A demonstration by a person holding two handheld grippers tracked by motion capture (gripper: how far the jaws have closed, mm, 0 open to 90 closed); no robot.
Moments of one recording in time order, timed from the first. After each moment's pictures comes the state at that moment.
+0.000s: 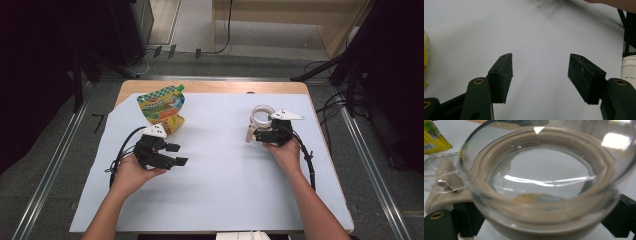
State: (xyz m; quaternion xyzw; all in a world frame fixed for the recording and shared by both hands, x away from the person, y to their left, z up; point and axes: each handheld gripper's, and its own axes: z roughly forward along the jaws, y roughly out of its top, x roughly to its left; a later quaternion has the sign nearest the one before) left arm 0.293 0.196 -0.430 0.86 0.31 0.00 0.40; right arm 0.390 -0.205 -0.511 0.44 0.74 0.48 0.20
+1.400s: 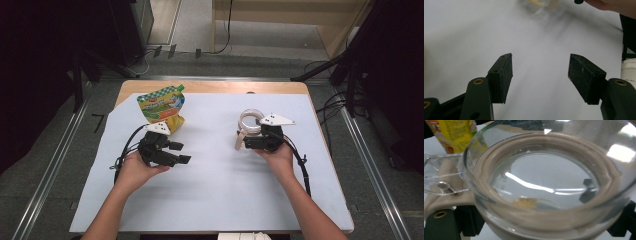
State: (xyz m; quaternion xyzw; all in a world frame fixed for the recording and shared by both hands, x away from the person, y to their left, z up) left arm 0.305 0.190 -0.434 0.86 0.31 -0.01 0.40; right arm 0.357 -0.168 -0.489 0.38 0.75 0.50 0.18
